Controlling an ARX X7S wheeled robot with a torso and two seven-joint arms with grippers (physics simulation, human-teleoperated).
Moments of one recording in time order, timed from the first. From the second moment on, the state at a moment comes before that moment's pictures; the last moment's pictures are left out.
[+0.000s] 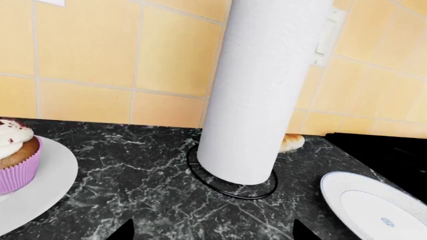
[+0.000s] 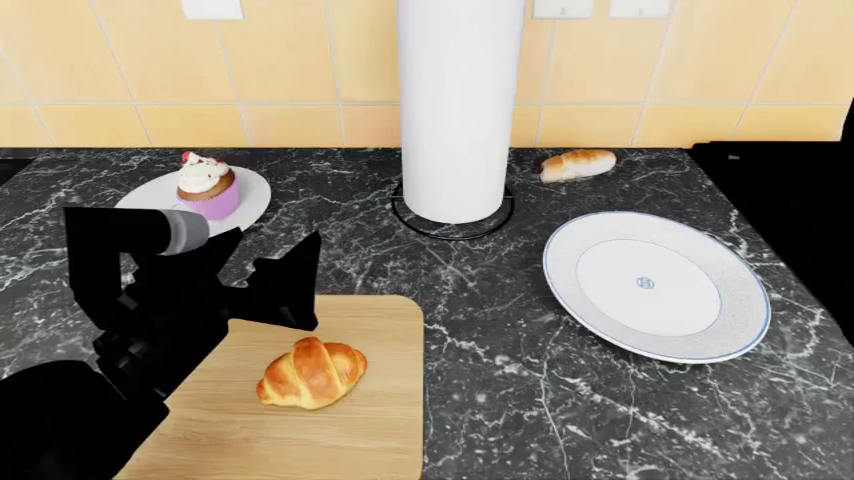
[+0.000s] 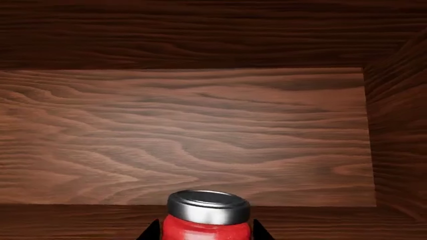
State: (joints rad) left arm -0.50 -0.40 -0.24 0.59 -1.13 -1.16 -0.24; right arm 1.95 0.20 -0.42 0.44 0.73 0.86 0.42
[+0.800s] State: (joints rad) left arm -0.51 -0.41 -0.22 0.60 -1.16 -1.17 -0.29; right arm 2.03 0.25 -0.36 0.34 0.87 1.12 0.51
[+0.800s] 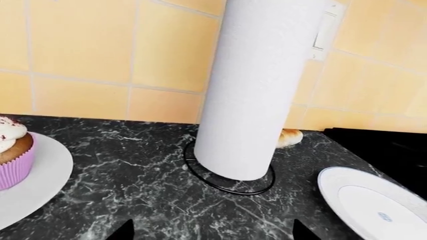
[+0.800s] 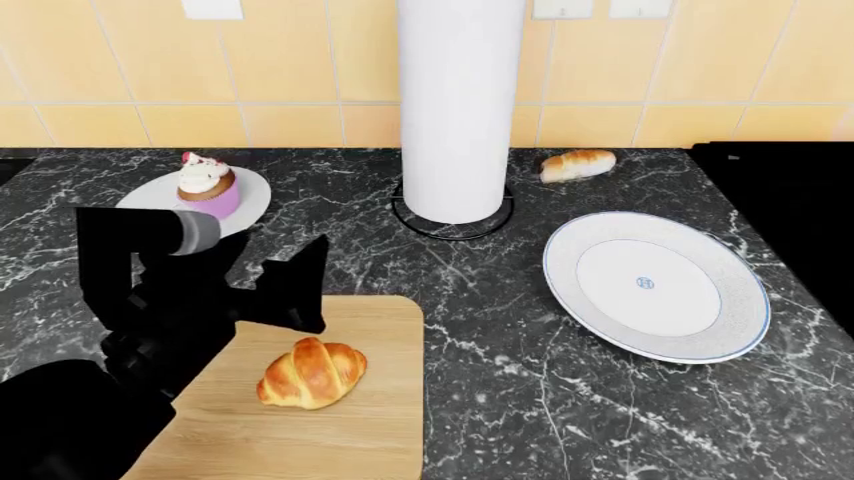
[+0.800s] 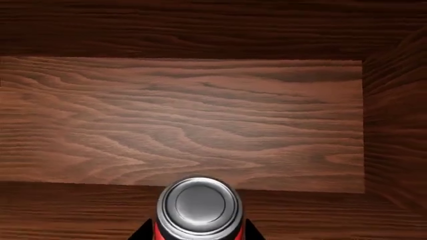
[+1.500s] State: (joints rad) left arm -0.52 -0.43 -0.21 0.63 -1.24 -1.17 -0.36; right arm 2.17 0.18 -0.27 0.14 1.17 1.40 0.76
